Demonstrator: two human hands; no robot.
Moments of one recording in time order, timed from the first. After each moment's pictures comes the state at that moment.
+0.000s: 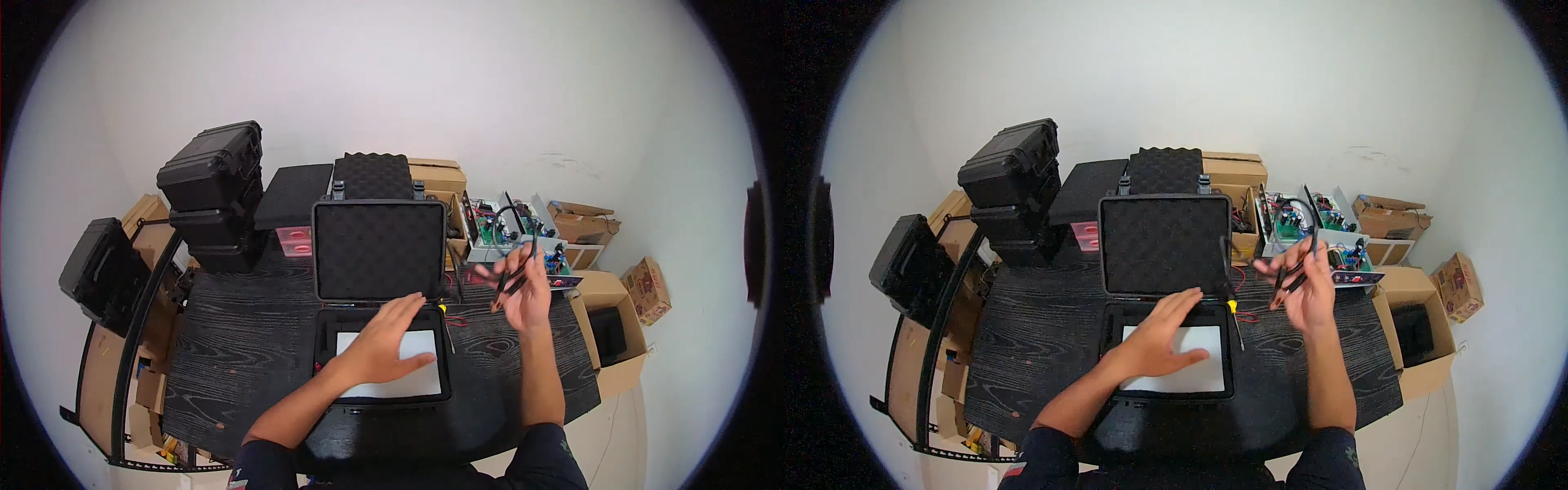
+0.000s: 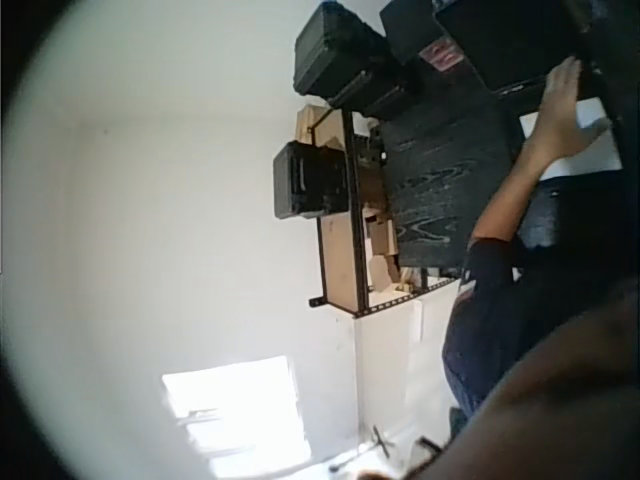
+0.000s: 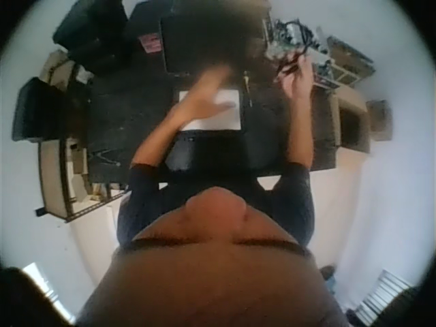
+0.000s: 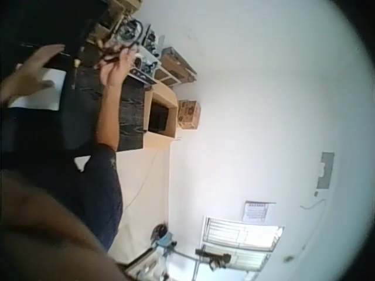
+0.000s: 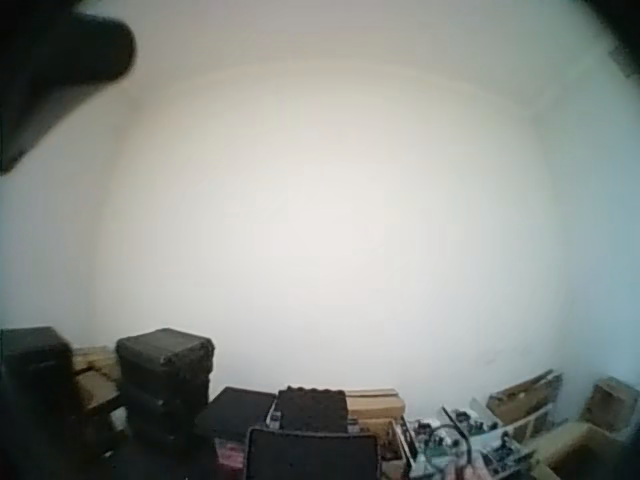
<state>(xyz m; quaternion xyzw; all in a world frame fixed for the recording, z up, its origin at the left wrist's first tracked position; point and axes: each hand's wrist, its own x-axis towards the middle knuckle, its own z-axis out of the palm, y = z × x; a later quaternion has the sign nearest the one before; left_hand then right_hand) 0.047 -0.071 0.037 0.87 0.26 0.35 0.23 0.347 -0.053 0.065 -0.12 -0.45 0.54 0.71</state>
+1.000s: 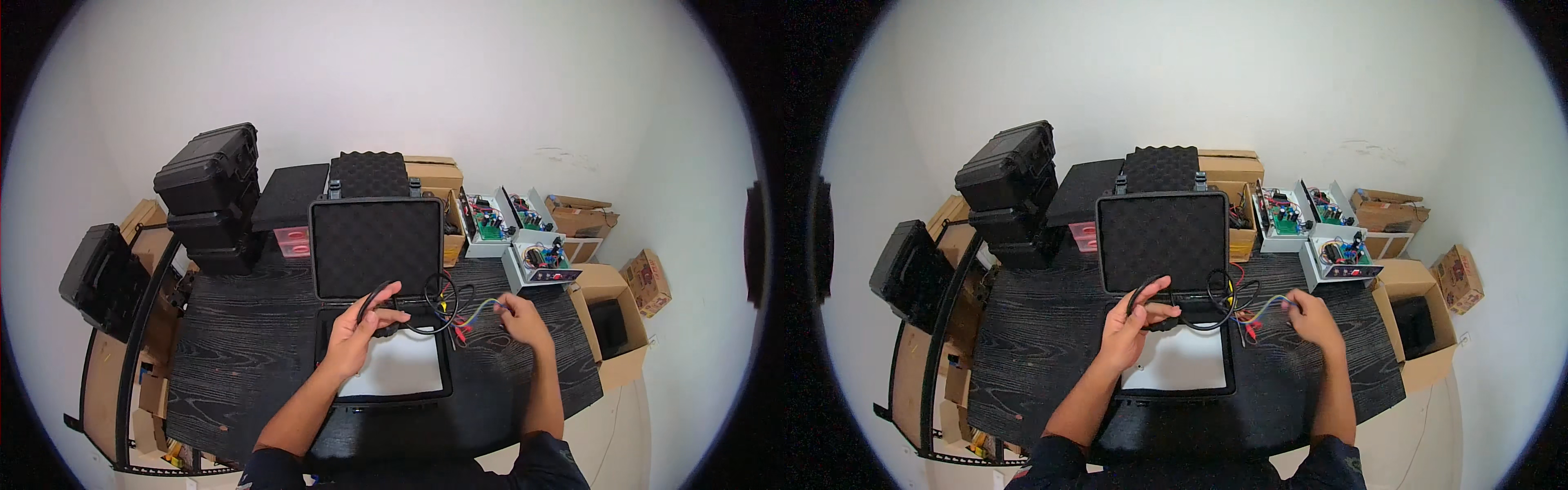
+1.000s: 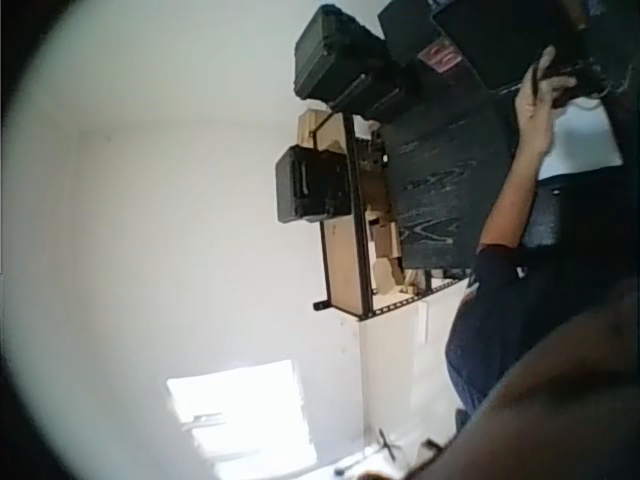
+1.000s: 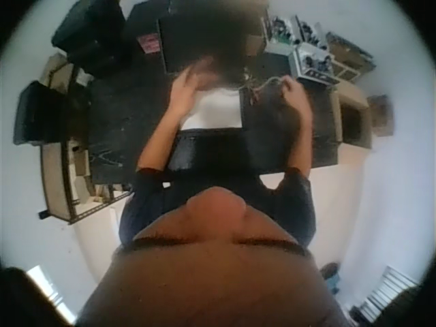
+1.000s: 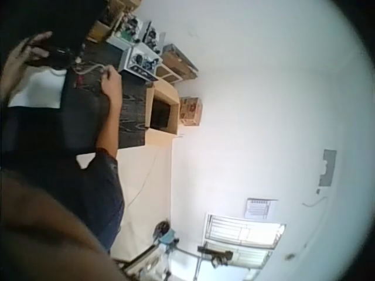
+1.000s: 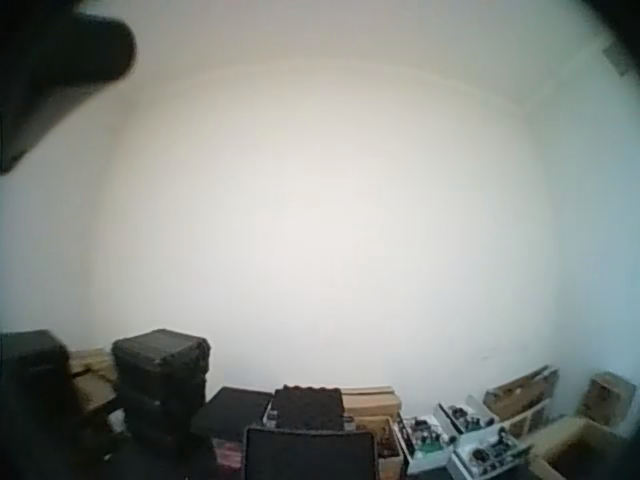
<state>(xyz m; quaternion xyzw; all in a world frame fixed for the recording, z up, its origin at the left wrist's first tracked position) 0.024 -0.064 0.006 0.57 0.14 0.54 0.60 0.410 -0.082 -0.006 -0.64 -0.66 0.23 0.31</state>
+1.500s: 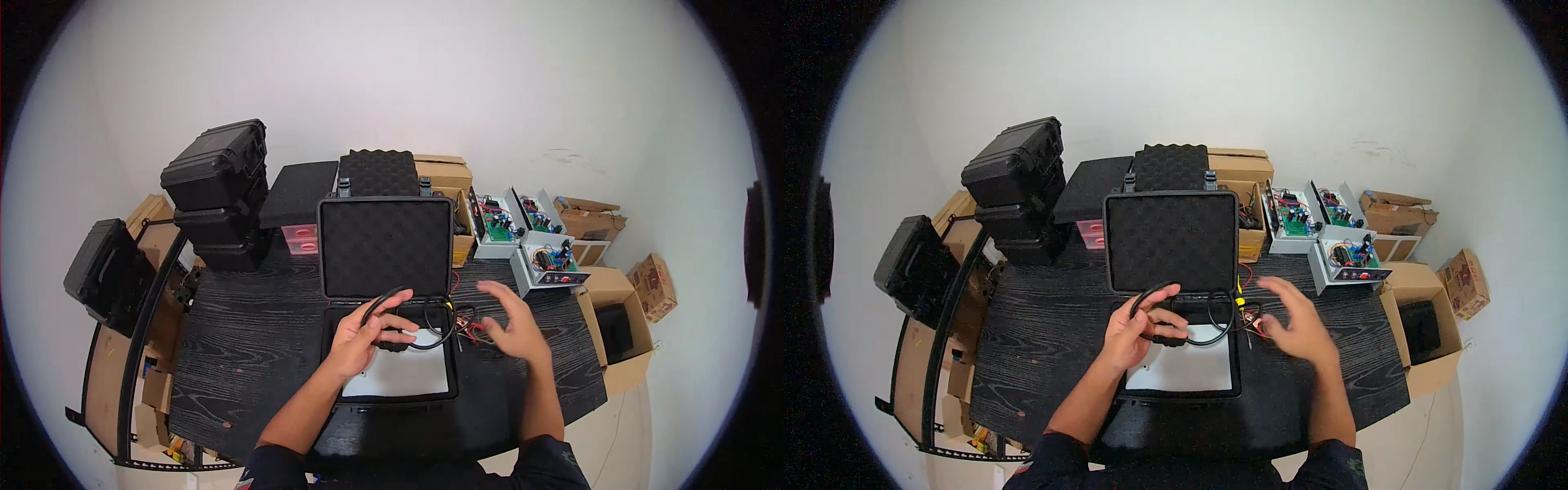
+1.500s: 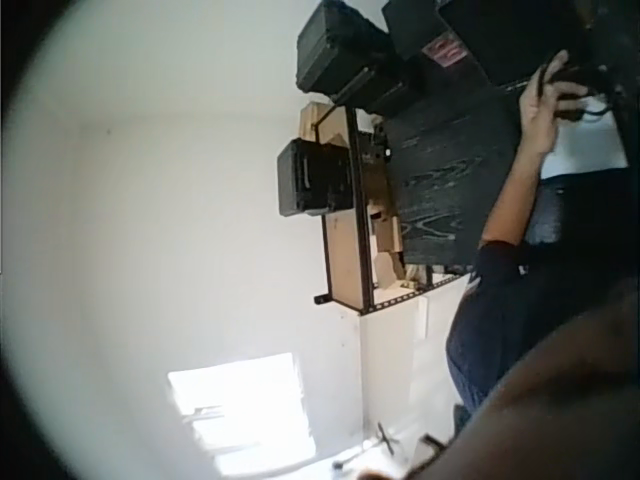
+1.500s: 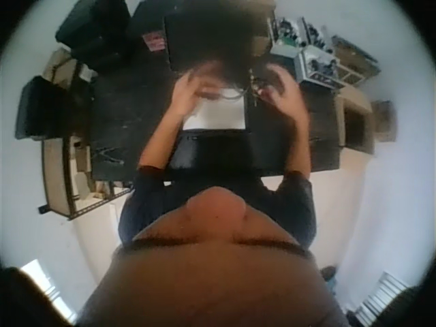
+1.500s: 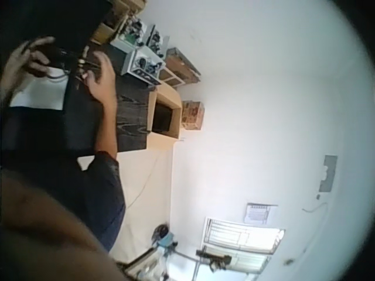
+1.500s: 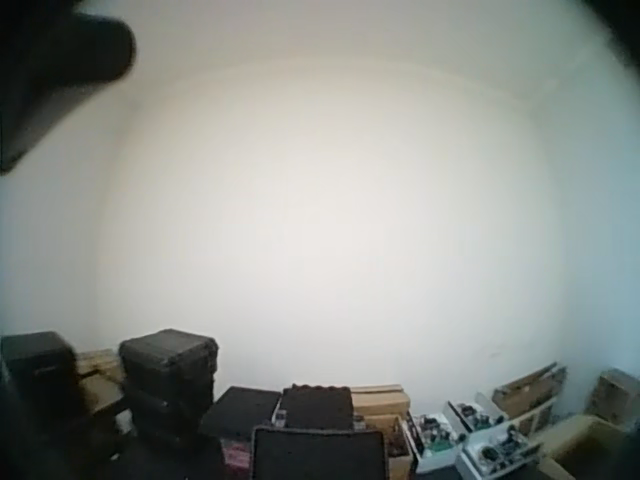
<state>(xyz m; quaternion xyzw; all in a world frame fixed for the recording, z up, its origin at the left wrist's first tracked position) 0.018 -0.062 0.002 0.53 0.05 0.52 0.67 0.345 -0.099 0.049 -0.47 -0.77 0.15 0.40</state>
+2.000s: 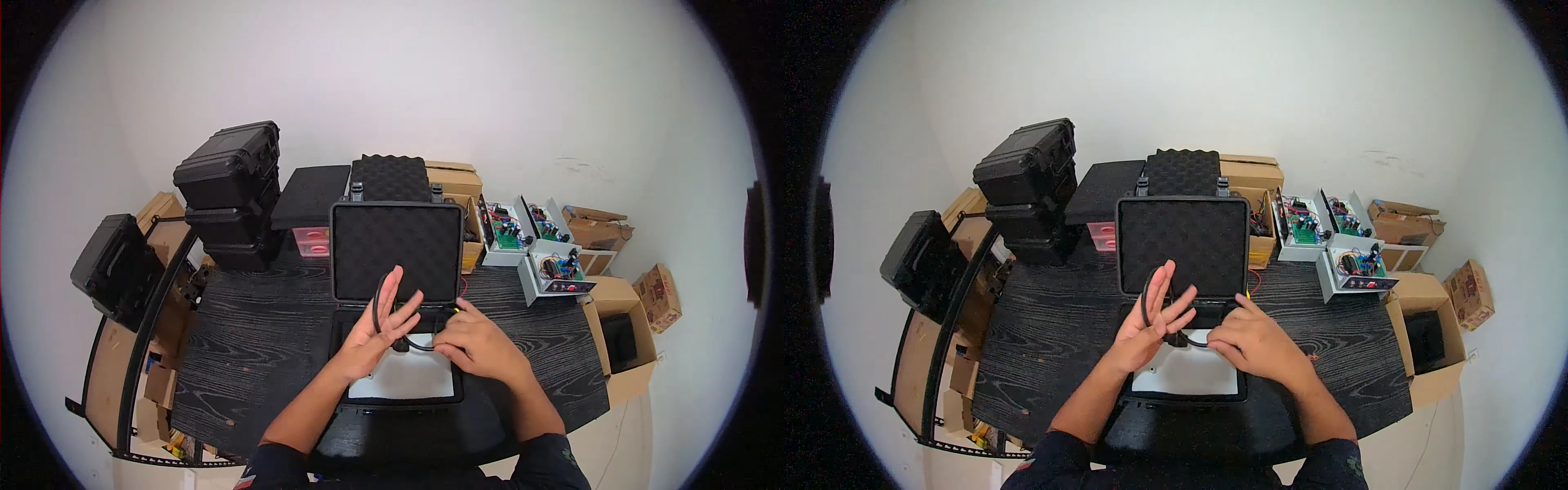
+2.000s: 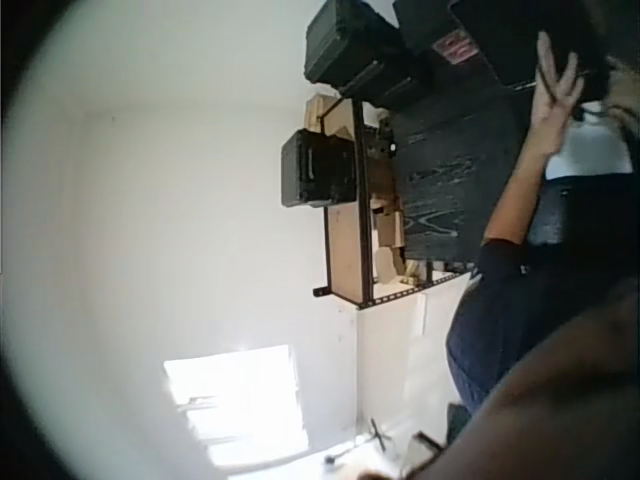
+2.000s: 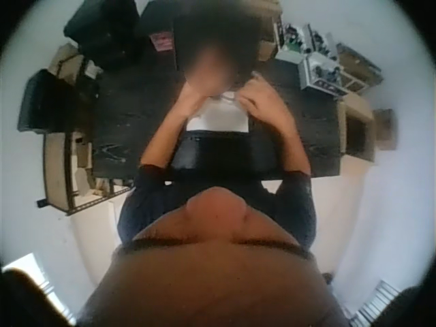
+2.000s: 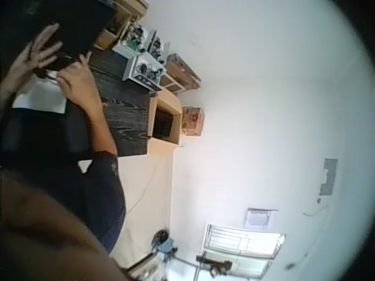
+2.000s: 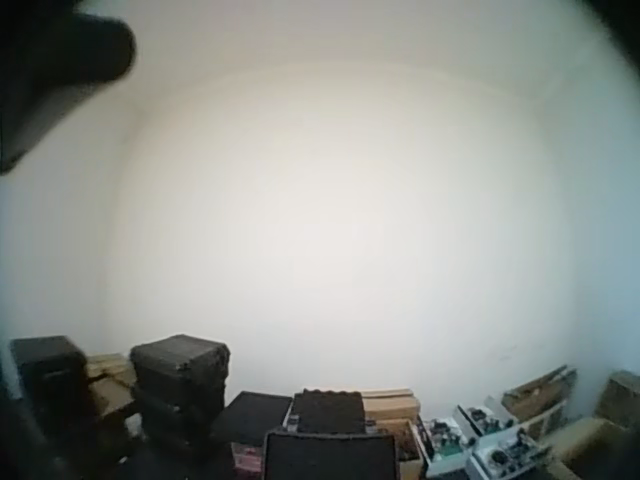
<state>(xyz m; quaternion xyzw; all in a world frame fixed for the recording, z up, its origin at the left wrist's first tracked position) 0.020 -0.066 0.022 0.56 0.05 0.51 0.65 0.277 -0.095 0.062 -0.33 -0.90 0.08 0.26</state>
